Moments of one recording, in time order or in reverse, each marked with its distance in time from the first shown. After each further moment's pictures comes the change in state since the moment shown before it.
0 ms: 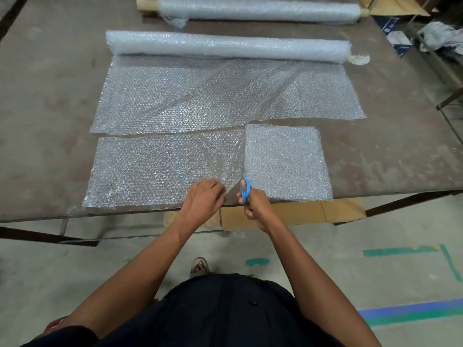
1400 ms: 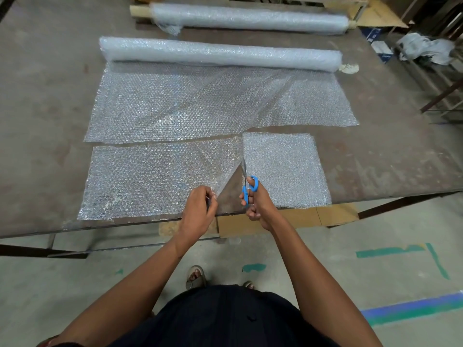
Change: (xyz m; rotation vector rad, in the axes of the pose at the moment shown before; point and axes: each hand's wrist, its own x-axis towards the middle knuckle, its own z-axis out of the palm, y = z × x) left_hand -0.013 -0.005 -0.002 -0.543 0.147 -0.308; right_hand 0.011 -0.022 -0.001 0.043 -0.070 0.067
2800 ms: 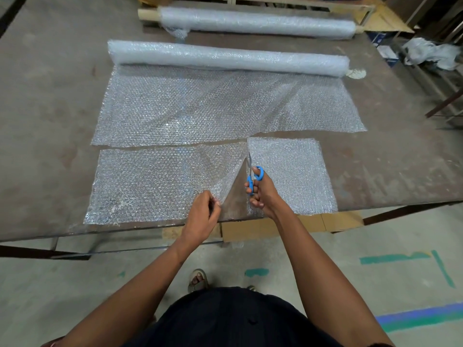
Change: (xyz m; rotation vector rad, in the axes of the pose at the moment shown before) left_hand 0.003 -0.011 -0.006 -0.043 -0.047 -0.038; right_hand 0.026 -0.041 0.008 0.106 -0.024 -0.007
